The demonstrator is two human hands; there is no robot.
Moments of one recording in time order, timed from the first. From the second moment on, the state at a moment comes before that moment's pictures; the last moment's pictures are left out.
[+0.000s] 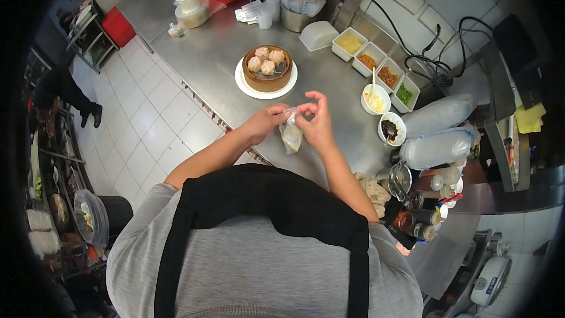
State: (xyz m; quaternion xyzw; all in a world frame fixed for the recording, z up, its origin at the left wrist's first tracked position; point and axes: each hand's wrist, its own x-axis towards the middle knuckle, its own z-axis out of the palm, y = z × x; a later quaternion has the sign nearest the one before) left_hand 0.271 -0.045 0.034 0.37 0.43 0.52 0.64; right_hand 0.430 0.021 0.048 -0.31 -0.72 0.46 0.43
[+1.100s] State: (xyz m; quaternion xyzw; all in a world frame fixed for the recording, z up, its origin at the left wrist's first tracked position) left_hand 0.290 -0.057 0.011 0.62 0.61 0.48 0.15; right_hand 0.436 -0.008 -0.004 -0.42 -0.62 0.51 0.43
